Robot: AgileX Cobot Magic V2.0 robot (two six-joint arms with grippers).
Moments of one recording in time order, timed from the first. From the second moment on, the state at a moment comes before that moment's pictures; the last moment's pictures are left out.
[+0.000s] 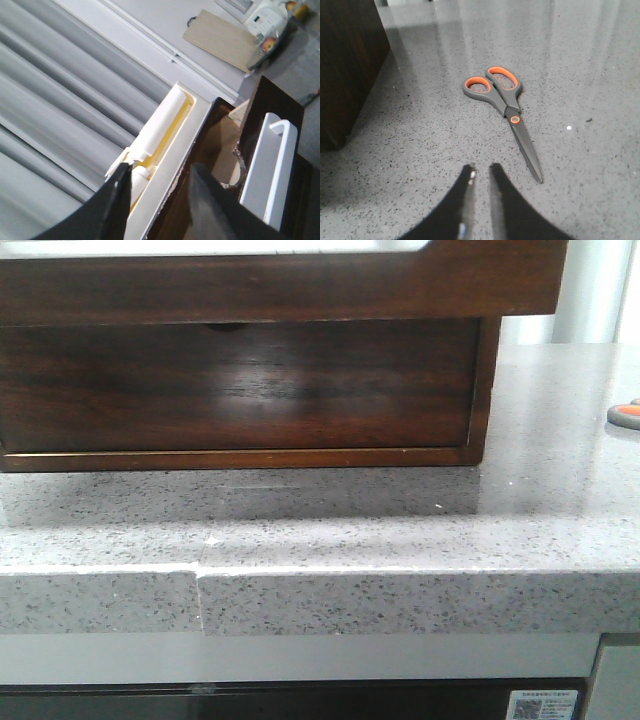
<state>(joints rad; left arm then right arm) -1.02 0.29 -0.51 1.08 0.14 -0.09 -0.05 0.36 -0.34 -0.08 0.40 0.13</state>
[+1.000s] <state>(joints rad) -1.02 0.24 -0.51 0.96 0.18 -0.09 0.01 1.35 -1.13 -0.22 0.88 0.13</state>
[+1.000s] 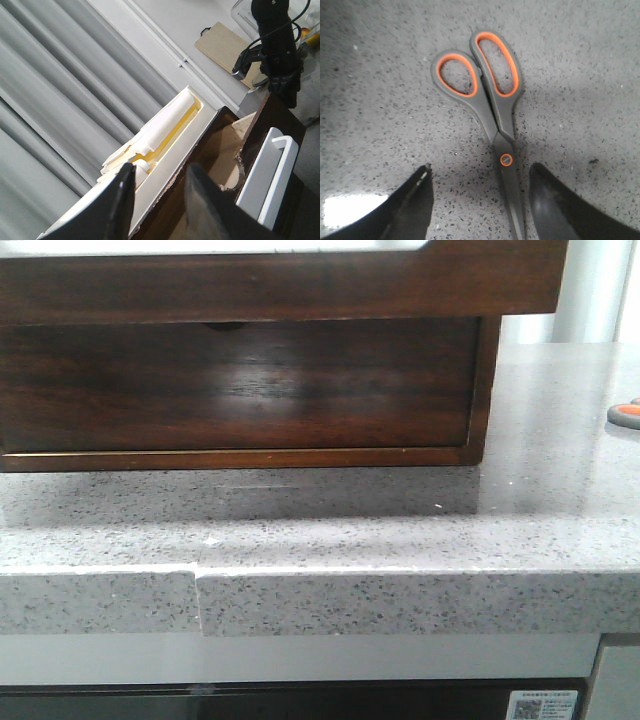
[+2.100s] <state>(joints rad) -1.02 0.24 -0.51 0.96 0.18 -0.09 -0.09 1.68 -1.31 -0.17 1.03 0.10</state>
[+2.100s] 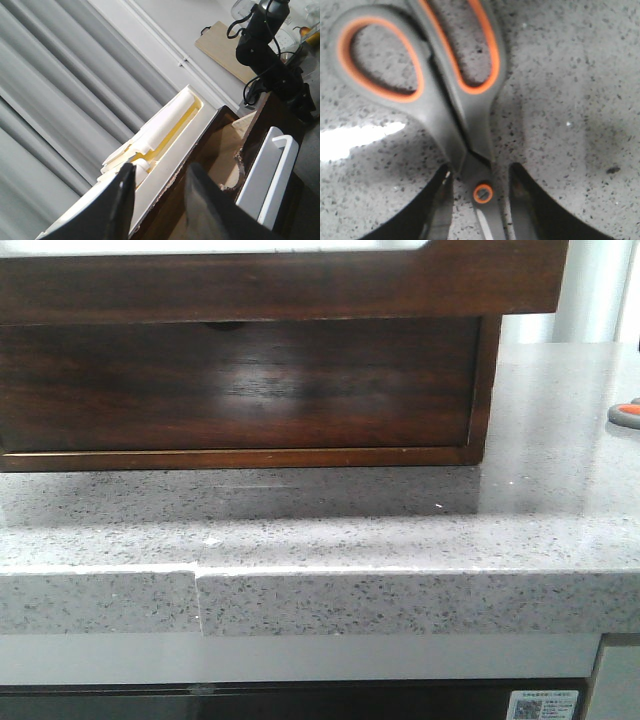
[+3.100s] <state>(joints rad) -1.02 0.24 -0.51 0.96 0.18 -0.09 -0.11 1.73 -1.33 -0.10 1.02 0.04</state>
